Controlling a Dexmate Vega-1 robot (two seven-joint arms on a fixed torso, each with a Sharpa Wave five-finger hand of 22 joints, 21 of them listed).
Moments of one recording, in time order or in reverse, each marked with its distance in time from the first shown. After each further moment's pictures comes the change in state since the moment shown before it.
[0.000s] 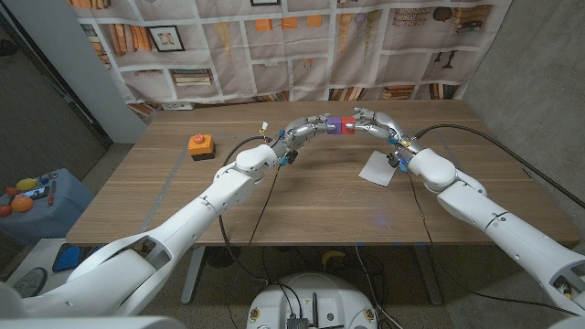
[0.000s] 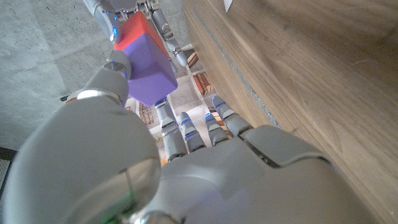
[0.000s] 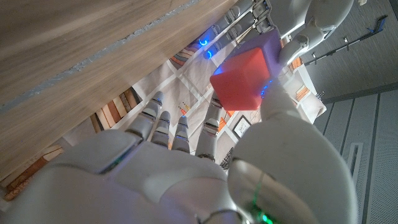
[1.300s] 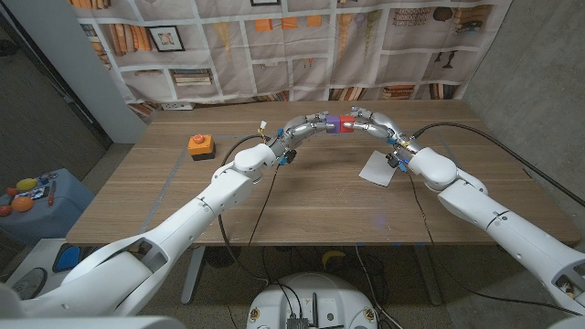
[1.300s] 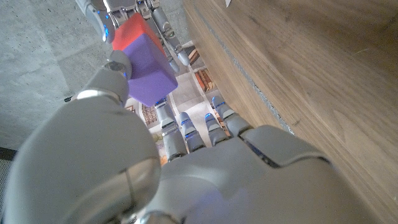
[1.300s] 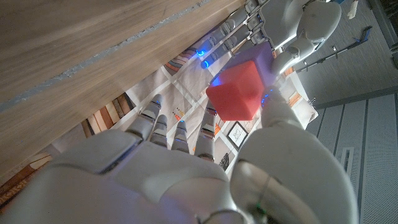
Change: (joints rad) left arm 0.012 0.018 -0.003 -0.033 0.017 -0.005 0.018; left_hand 0.000 0.000 0.009 0.002 0.001 0.000 0.000 0.000 0.000 0.000 0.000 0.000 0.000 0.000 0.000 0.000 0.000 0.000 0.000 0.000 0.000; right arm 0.001 -0.009 -0.005 -0.014 0.003 0.007 0.031; right_hand -0.105 -0.011 -0.008 0.000 0.001 -0.214 0.015 -0.179 -0.081 -0.070 0.020 0.000 0.000 -0.052 0.032 -0.023 -0.014 -0.065 0.029 0.000 0.000
